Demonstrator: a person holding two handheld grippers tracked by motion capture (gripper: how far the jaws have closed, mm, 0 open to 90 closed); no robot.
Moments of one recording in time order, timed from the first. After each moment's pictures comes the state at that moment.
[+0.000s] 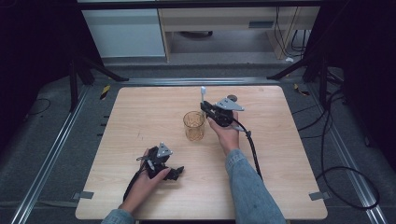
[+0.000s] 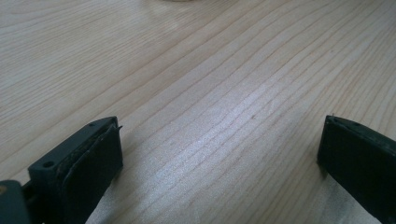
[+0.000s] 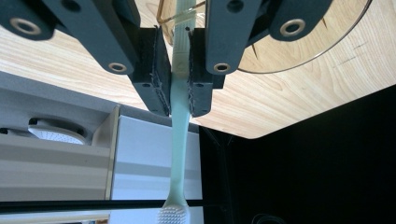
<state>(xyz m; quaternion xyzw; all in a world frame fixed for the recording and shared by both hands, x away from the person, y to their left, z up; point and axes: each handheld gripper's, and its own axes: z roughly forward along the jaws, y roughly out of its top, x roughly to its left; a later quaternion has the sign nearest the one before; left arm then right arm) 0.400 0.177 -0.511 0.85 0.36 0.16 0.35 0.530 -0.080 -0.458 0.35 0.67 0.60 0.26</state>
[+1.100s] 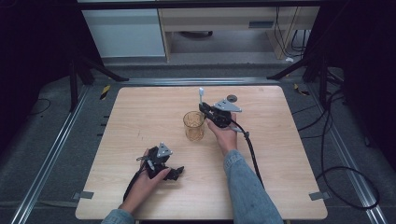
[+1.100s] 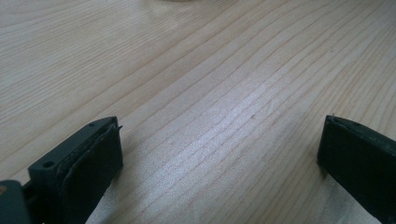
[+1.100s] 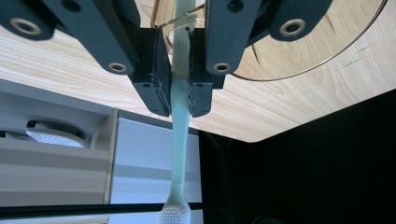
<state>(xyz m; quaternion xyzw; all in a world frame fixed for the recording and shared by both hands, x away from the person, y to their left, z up) 0.400 0.177 -0.511 0.85 0.36 0.16 0.35 0.533 -0.075 -0.466 0.35 0.68 0.60 0.26</state>
